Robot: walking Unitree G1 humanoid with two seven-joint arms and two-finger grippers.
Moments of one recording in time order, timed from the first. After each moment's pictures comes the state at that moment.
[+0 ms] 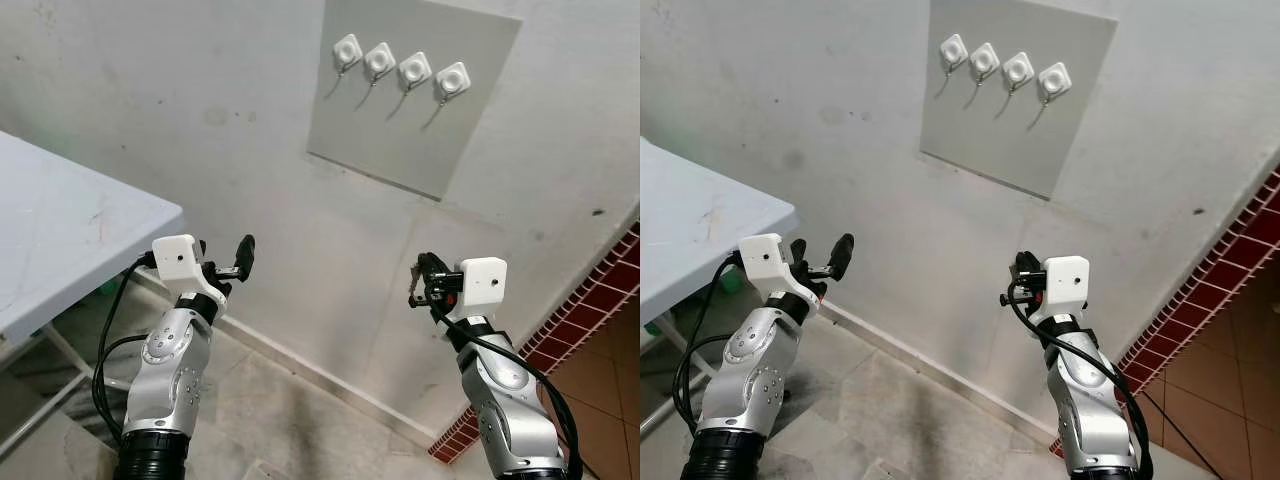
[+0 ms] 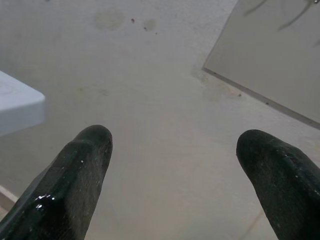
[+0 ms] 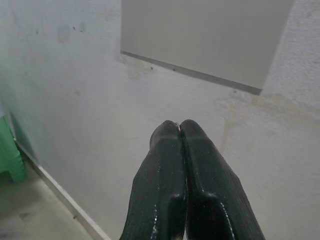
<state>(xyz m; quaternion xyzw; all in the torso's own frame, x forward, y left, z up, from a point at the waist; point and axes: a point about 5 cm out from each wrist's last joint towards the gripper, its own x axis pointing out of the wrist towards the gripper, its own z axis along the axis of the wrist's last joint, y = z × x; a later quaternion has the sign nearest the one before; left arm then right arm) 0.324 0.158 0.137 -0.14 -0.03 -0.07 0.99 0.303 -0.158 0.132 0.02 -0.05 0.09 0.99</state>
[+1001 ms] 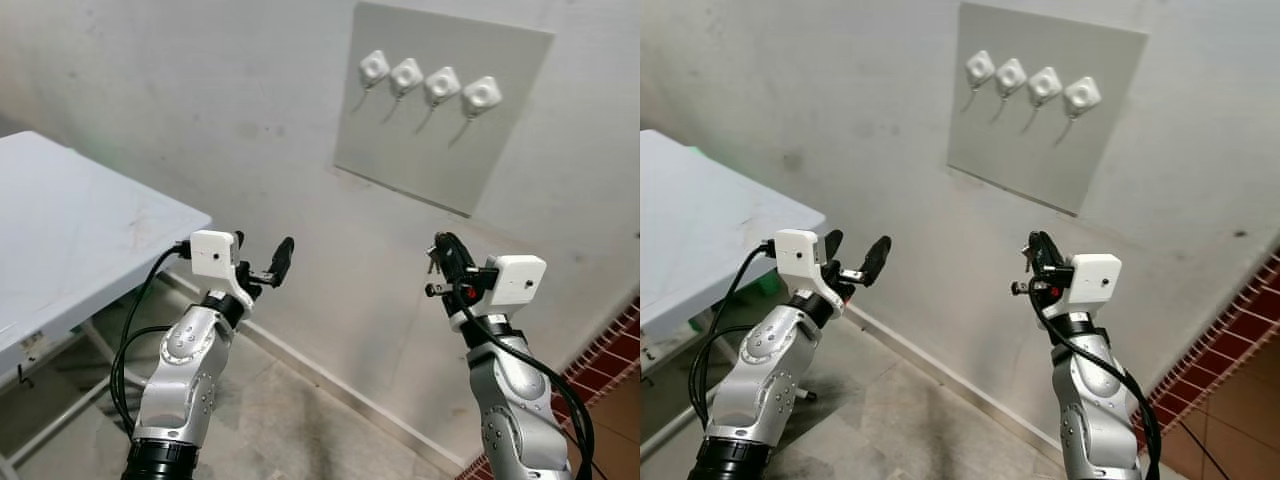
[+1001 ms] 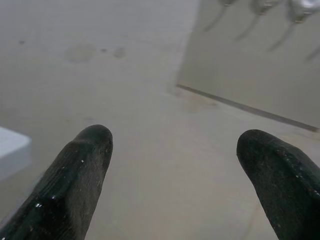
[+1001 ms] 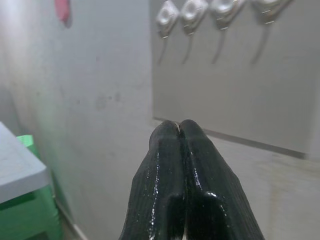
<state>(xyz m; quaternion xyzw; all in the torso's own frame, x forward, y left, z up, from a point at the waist) 0.314 0.127 0.151 -0.09 -0.04 -0.16 0.98 0.290 -0.160 0.155 0.08 -0.14 0.09 0.98</state>
